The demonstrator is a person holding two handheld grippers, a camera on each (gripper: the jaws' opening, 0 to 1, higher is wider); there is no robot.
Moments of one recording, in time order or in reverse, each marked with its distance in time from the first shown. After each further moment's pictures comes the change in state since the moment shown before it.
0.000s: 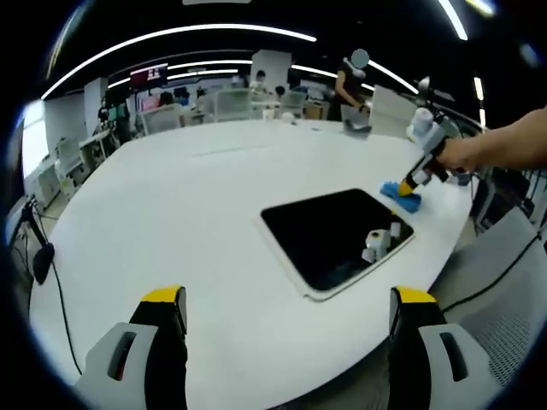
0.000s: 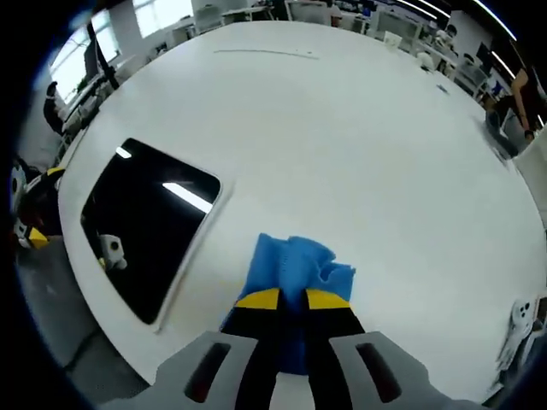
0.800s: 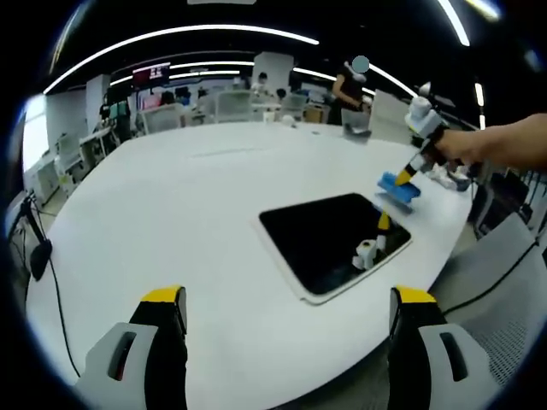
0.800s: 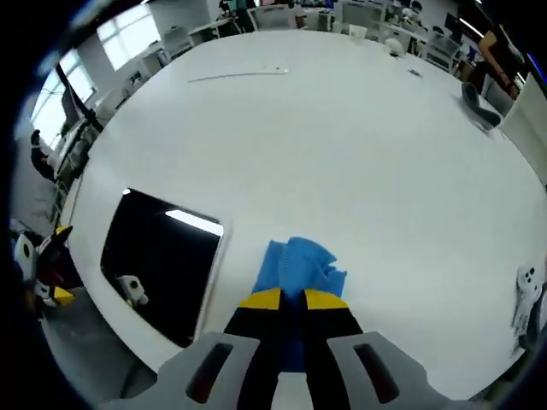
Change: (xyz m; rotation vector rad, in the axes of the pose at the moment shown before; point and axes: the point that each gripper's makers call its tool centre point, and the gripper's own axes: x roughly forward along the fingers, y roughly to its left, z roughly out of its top) left arm -0.001 -0.003 0.003 -0.017 -0.019 -0.018; right arm -0.034 -0.005 0.028 0.206 -0.010 0.024
